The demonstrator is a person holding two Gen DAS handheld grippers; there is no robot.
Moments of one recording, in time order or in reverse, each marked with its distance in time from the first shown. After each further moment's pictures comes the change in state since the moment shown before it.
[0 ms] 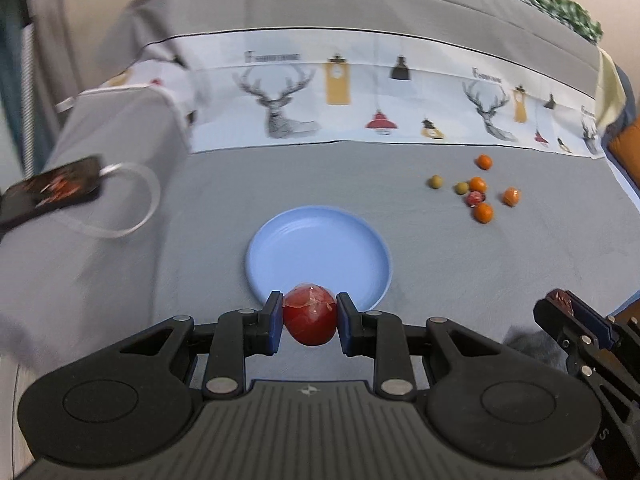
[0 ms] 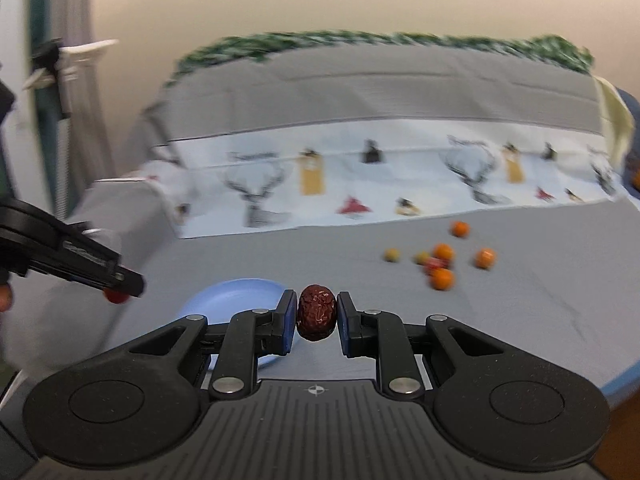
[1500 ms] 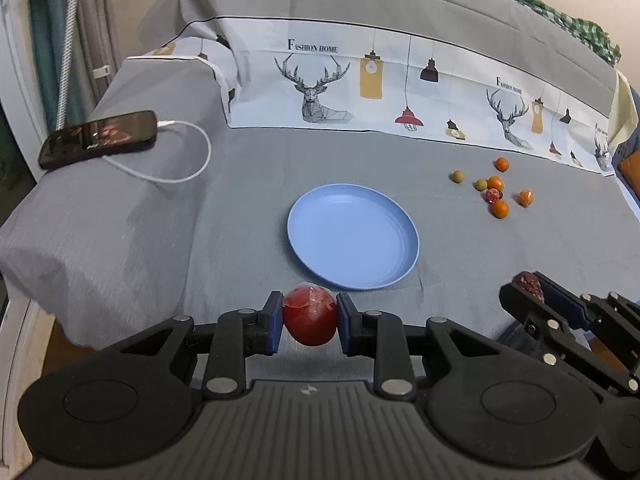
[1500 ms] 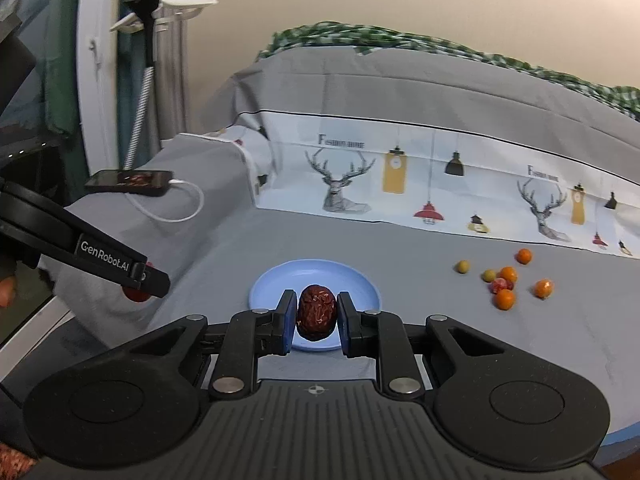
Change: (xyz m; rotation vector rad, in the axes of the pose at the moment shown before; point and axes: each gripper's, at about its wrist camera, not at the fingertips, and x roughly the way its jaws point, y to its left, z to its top) left arm -0.014 0.038 -0.033 -0.069 0.006 0.009; right arm -0.009 0.071 -0.006 -0.183 0.037 0.112
